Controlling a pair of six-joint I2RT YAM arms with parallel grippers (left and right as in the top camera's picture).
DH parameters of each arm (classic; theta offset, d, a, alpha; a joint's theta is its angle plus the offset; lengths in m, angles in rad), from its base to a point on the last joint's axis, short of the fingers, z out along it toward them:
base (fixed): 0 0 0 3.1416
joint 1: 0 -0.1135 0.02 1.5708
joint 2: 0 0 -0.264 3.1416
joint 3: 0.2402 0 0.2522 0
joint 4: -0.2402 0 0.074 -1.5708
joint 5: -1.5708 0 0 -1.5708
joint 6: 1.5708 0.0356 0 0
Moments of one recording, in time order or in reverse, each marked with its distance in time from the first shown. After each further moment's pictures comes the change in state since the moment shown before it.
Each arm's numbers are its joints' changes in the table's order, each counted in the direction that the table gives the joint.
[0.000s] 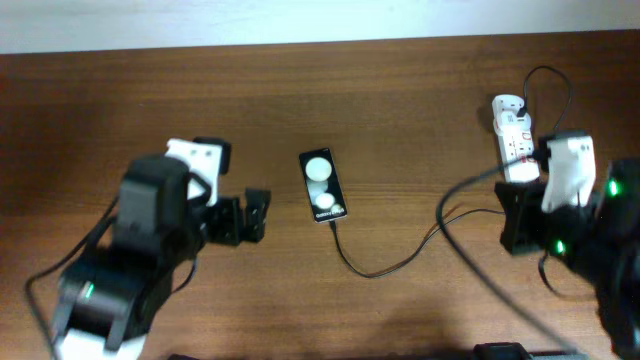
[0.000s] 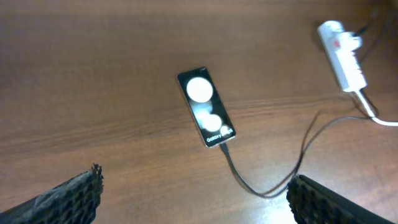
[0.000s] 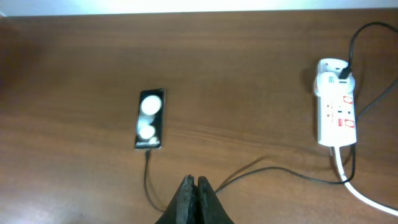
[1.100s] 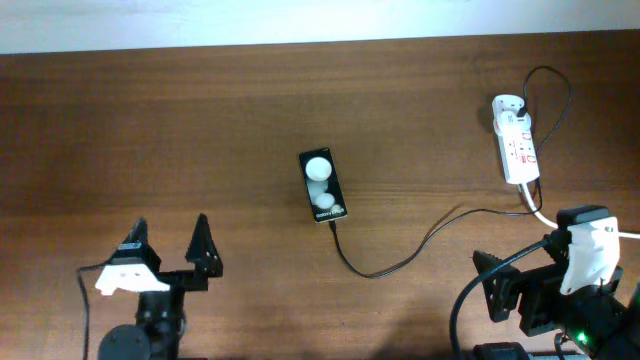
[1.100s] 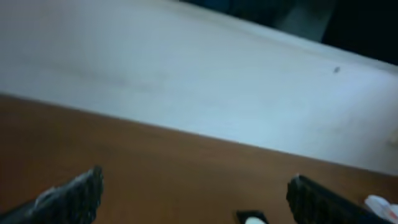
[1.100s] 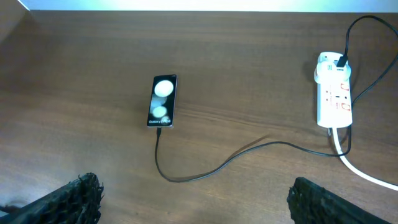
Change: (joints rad) left arm -0.248 -0.890 -0.897 0.782 0.156 -0.053; right arm -0.019 -0.208 0.001 -0.161 -0.001 -0.008
